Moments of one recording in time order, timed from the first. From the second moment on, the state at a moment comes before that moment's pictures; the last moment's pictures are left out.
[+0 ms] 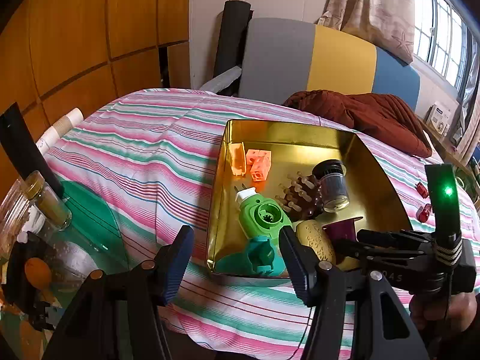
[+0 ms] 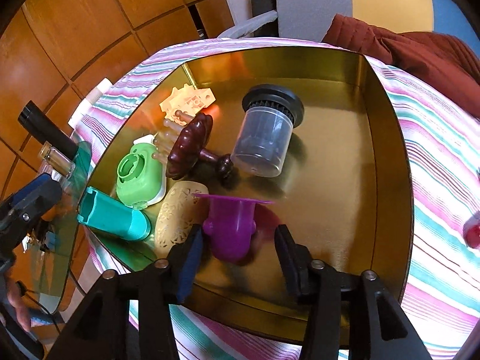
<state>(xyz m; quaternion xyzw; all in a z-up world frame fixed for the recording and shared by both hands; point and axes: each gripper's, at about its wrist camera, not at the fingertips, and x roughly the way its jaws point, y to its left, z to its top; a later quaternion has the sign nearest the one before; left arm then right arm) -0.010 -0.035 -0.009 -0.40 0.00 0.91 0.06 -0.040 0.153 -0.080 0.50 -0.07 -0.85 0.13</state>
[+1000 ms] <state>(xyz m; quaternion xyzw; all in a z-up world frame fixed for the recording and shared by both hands) -0.018 0.029 0.013 -0.38 0.05 0.92 0.12 -0.009 0.280 -0.001 0.40 -0.07 -0.91 0.01</state>
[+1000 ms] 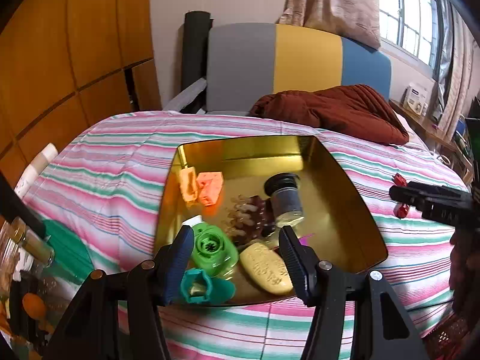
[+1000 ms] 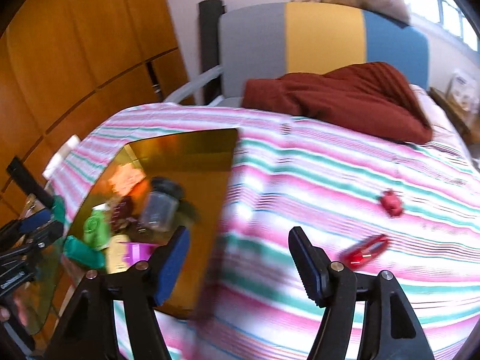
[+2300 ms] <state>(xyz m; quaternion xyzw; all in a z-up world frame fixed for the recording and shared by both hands) -0.026 0.271 -0.011 -0.39 0.17 0.85 0.32 0.058 0.536 -0.015 0.32 -0.30 -0.86 -0.26</state>
